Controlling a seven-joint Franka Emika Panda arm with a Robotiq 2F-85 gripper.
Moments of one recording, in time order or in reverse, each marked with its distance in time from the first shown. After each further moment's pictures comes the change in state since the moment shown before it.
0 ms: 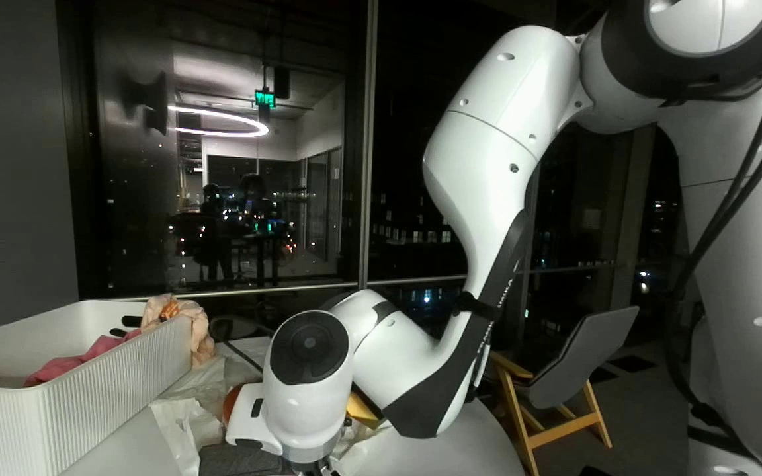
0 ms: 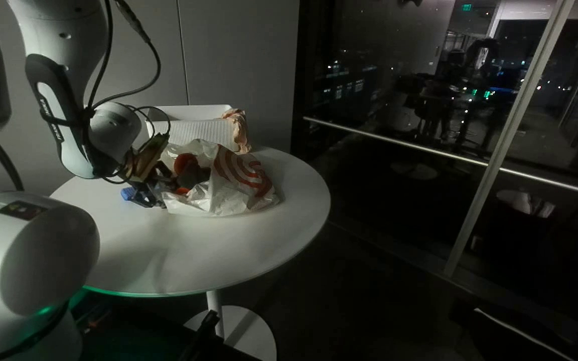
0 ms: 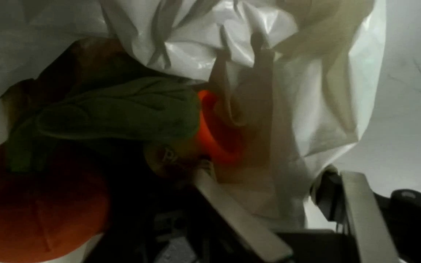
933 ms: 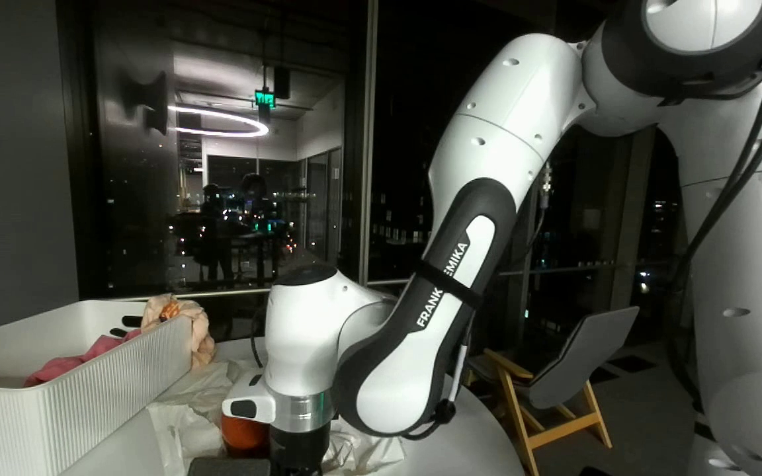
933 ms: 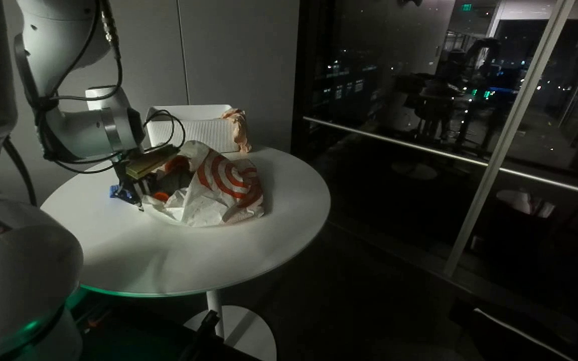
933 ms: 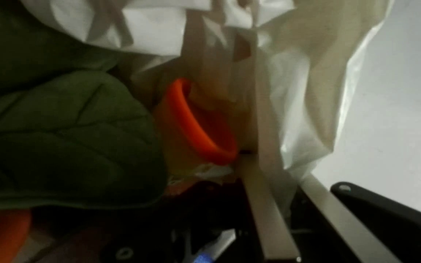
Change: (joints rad) arm -0.272 0.001 0.257 -0.041 0.881 0.162 -0.723
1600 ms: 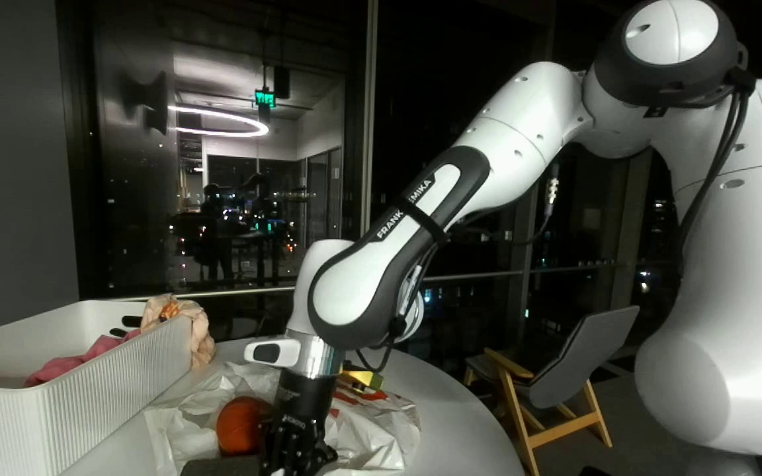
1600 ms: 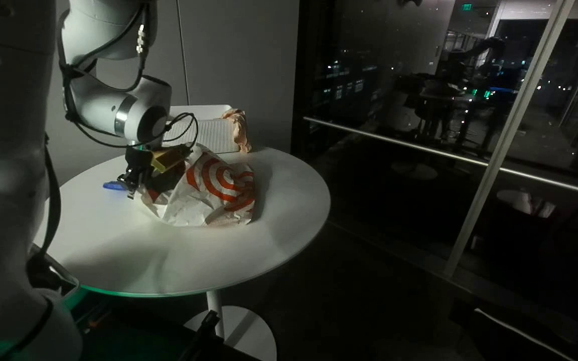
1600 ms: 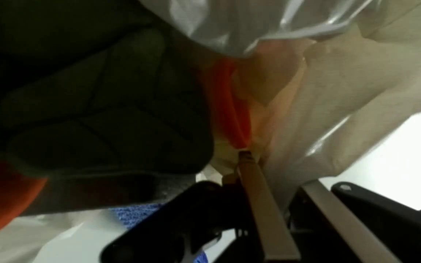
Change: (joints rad) arm -0.709 0.134 0.635 0.025 0.476 -0.080 -0.732
